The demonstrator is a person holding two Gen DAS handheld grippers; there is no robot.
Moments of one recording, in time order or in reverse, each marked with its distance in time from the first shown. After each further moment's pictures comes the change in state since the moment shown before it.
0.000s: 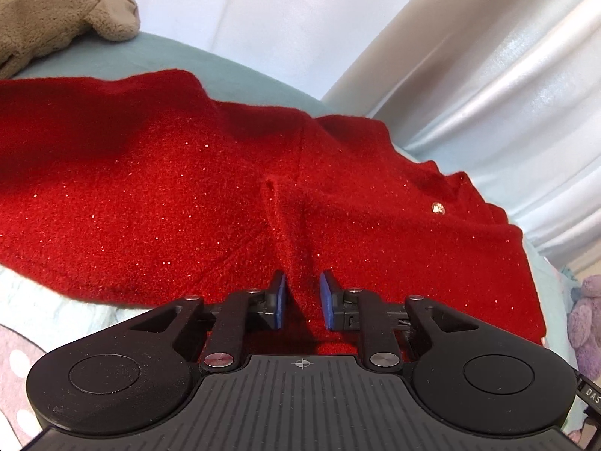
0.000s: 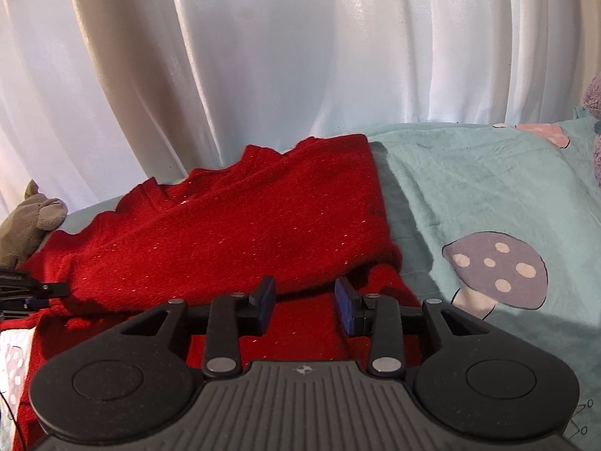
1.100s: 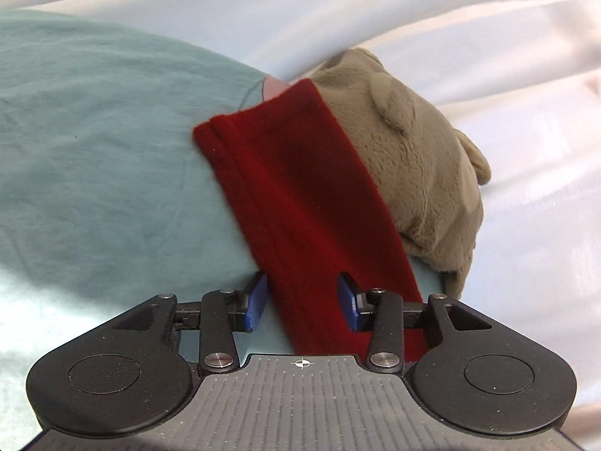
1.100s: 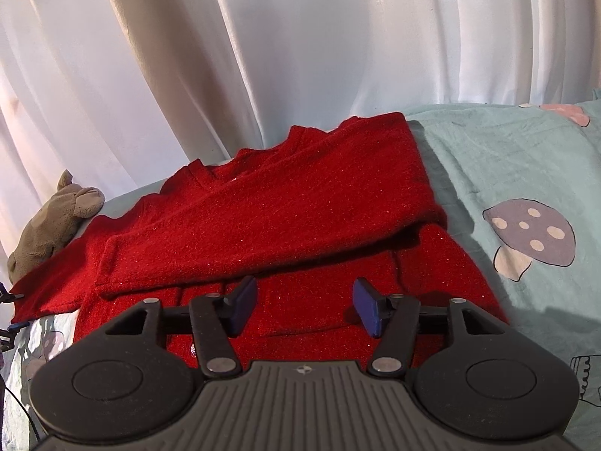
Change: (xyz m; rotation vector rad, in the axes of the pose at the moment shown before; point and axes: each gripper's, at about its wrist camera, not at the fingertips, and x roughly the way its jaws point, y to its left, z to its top) left arm -0.126 0.276 -0.014 -0.946 -0.492 0.217; right arm -0.017 0.027 -0.015 0.012 0.042 0.080
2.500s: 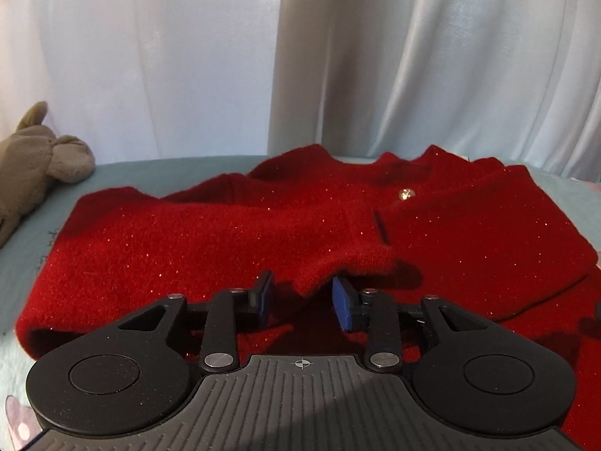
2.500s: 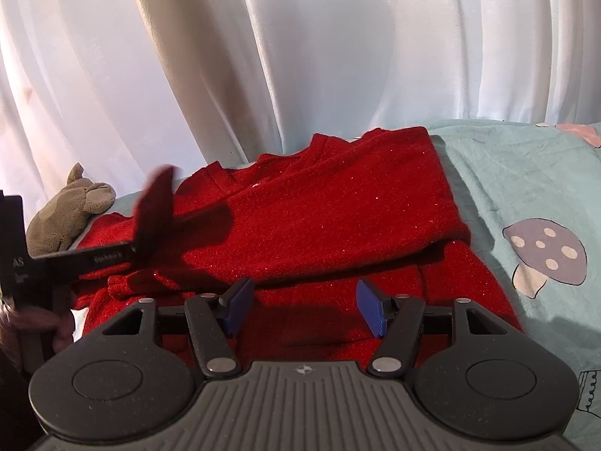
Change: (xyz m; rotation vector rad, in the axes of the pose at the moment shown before) left arm -0.029 -0.189 -0.322 1.346 0.164 -0.276; right arm 0.000 0.017 0.004 -0.048 -0.019 0.017
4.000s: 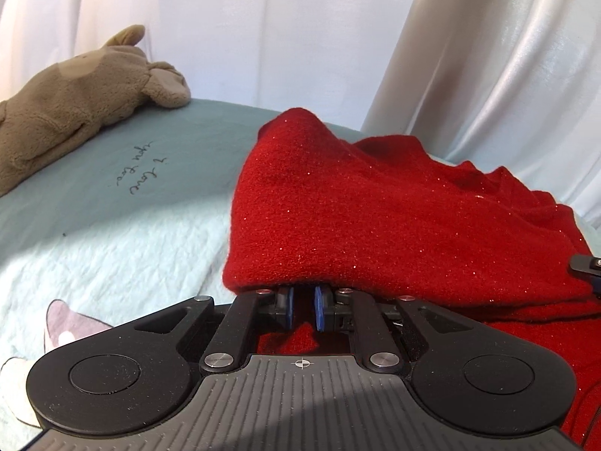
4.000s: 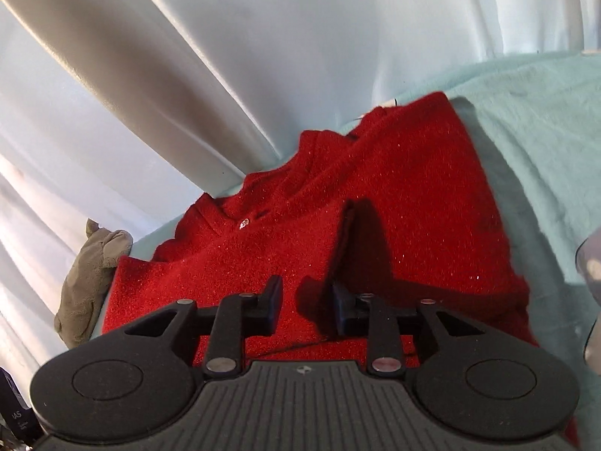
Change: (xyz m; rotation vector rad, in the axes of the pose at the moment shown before) left arm -0.030 0.058 -0.018 -0.247 0.069 0.112; right arm 0.096 -0.060 0.056 0.267 0.126 0.201
